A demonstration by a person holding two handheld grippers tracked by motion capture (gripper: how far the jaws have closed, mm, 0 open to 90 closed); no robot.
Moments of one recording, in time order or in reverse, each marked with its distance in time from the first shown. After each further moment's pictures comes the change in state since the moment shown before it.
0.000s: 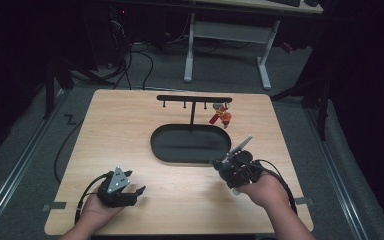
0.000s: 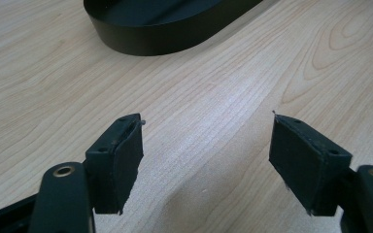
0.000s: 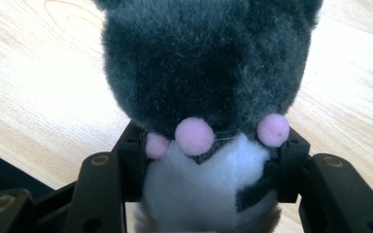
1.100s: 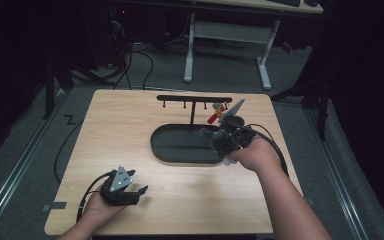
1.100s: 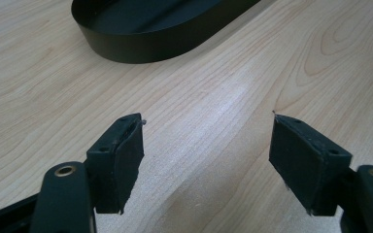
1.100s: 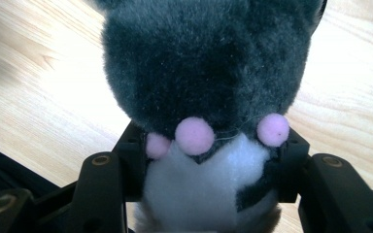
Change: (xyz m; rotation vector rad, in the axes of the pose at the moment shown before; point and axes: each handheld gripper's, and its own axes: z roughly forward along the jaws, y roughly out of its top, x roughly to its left) left arm 0.000 0.005 0.005 -0.006 -0.027 0.012; right arm 0.000 0.077 -0.060 -0.008 0.028 0.026
